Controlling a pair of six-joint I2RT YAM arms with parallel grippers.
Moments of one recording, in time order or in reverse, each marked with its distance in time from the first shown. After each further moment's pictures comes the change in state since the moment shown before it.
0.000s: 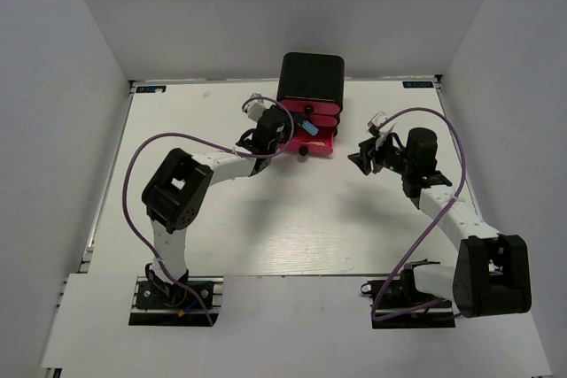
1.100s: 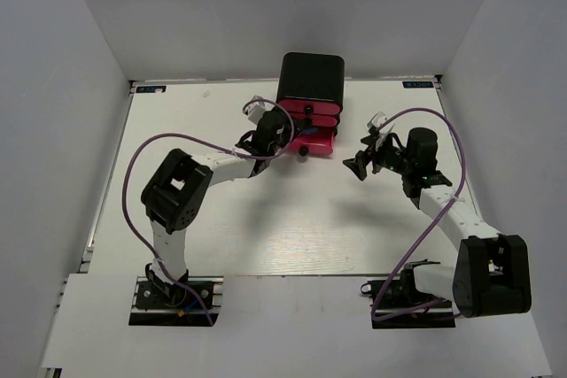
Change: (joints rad) left arm 0.000 0.005 -0.022 -0.035 0.014 0.031; right arm -0.002 0.000 0.000 0.008 -0.043 -0.004
